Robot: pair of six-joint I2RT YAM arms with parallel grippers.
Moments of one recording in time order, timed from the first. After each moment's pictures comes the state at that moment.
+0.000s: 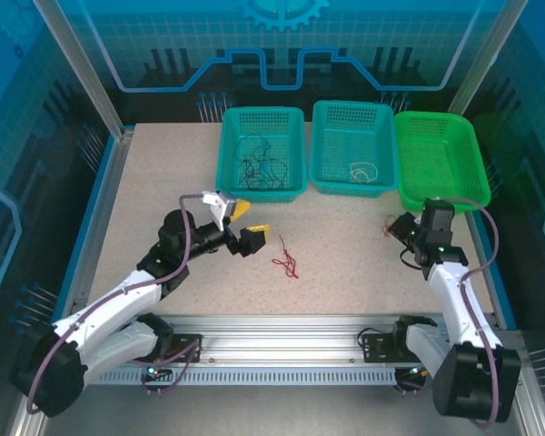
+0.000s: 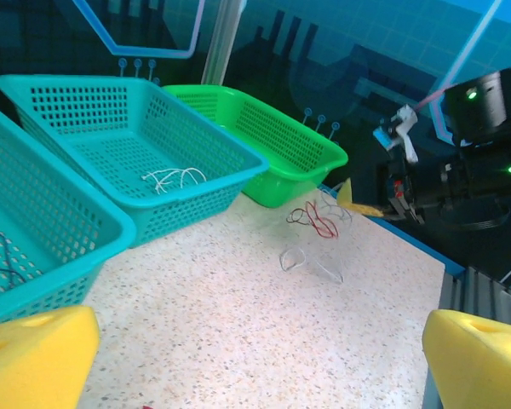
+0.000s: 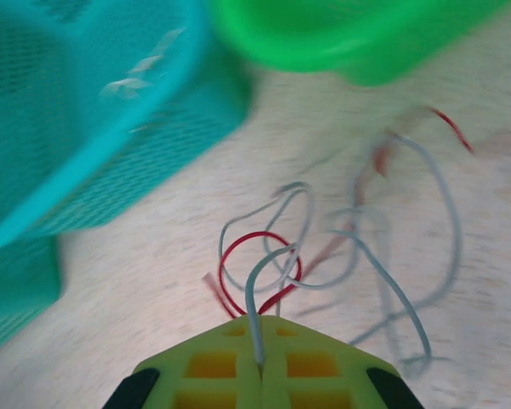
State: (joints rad) left arm -0.52 0.97 0.52 0.36 0.45 -0.28; right arm -0.11 0.92 0.60 -0.38 -0.17 0.60
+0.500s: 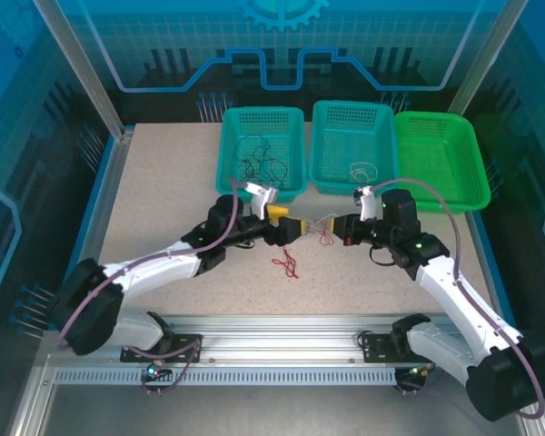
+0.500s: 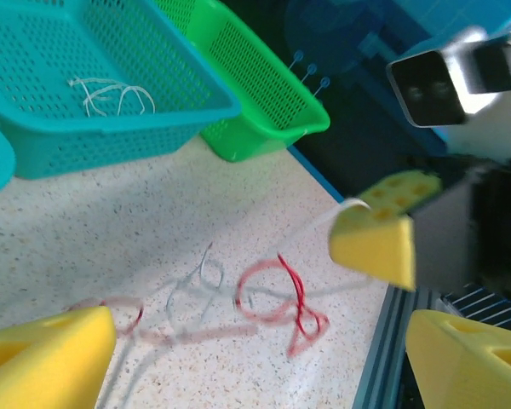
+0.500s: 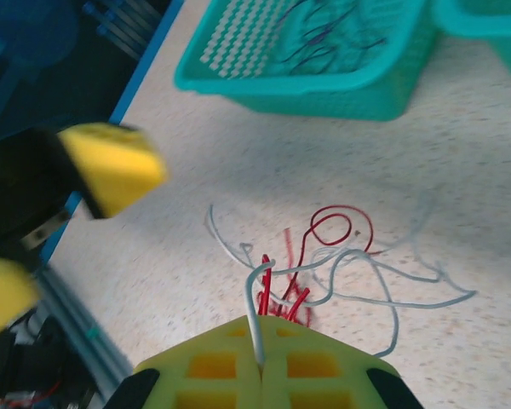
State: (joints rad) left arm -0.69 1.40 0.75 0.40 0.36 -0.54; right arm 0.32 0.96 0.72 -0.36 -0.53 0.38
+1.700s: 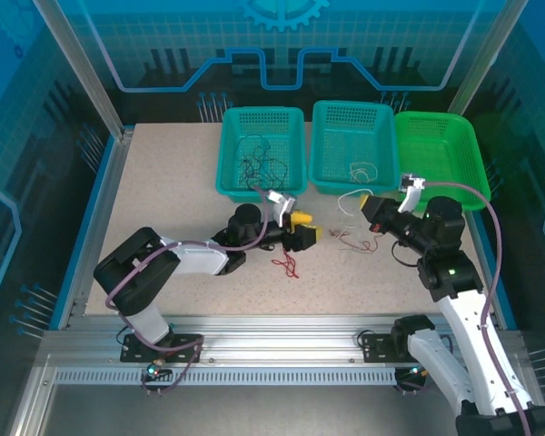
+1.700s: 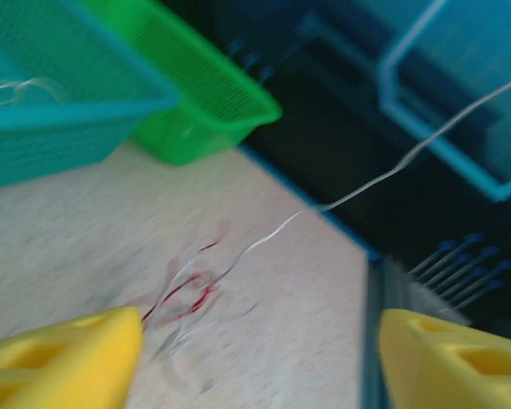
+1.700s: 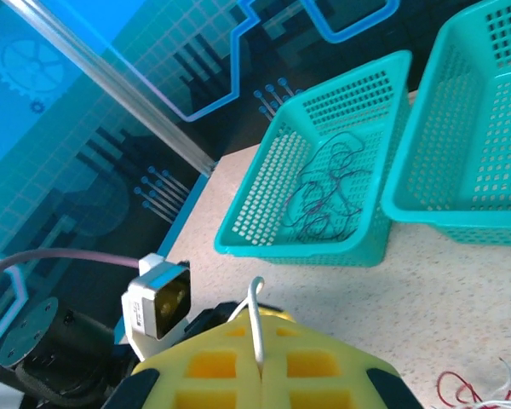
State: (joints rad) left arm -0.73 1.70 0.72 0.92 0.50 -0.52; right arm 0.16 0.69 0.78 -0.32 -0.47 0.59
